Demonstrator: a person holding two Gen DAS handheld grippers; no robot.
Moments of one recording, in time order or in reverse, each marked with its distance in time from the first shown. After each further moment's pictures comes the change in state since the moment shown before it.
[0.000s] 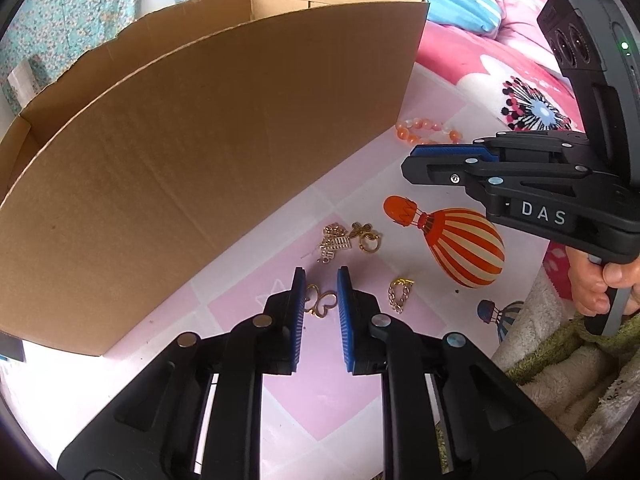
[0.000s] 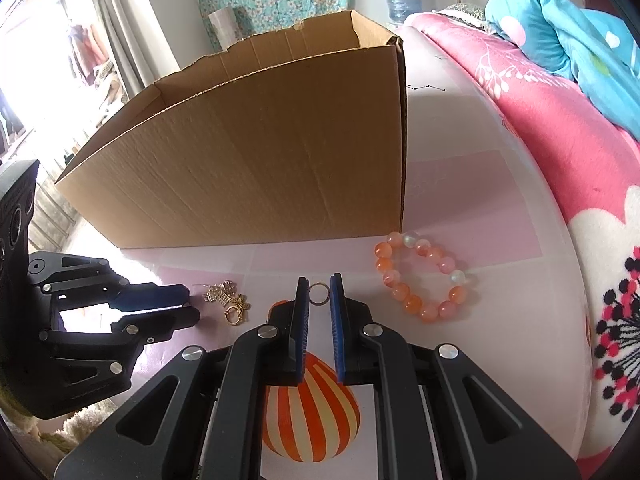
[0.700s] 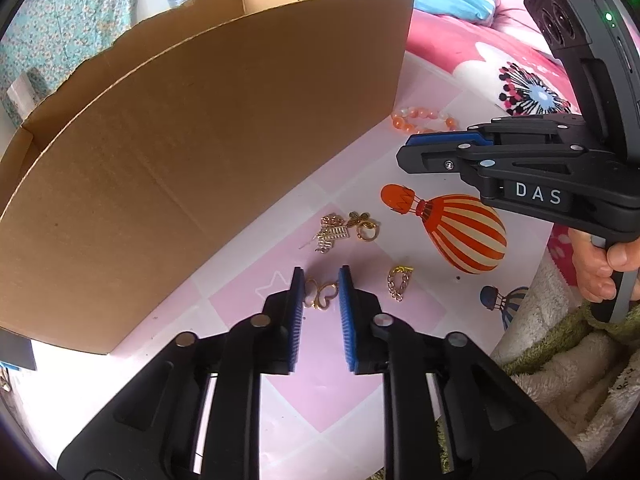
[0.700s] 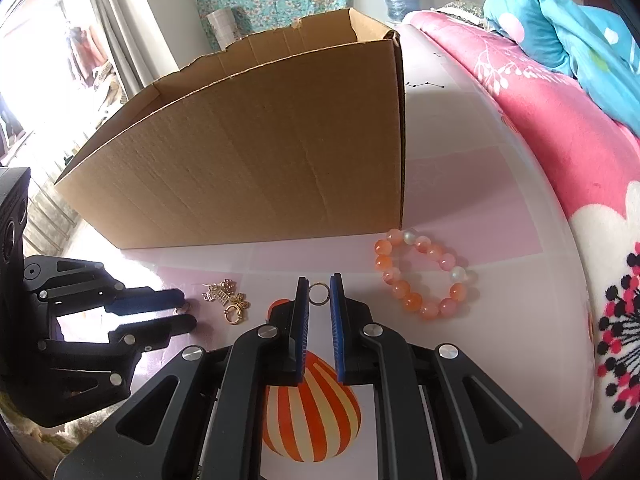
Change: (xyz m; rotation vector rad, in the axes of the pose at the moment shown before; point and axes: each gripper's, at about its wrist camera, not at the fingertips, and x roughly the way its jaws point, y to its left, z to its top) left arm 0.001 -0.009 -0.003 0.045 0.015 0.039; right arm 0.000 0.000 -0.001 0.007 0.001 0.004
